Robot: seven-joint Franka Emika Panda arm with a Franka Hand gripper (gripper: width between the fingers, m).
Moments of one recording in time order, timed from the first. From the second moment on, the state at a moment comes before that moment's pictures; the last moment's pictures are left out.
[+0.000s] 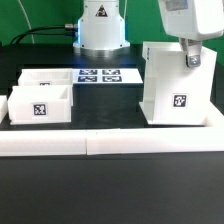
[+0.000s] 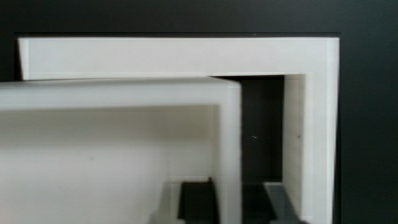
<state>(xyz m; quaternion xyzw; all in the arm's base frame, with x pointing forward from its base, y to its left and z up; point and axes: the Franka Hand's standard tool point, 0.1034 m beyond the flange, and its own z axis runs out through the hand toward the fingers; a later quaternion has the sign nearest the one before) 0.593 0.115 0.105 -0.69 0.71 0.01 0.12</state>
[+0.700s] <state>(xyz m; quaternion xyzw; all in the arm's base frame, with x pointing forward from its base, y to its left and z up) 0.616 0.113 0.106 -0.73 0.68 0.00 0.12</state>
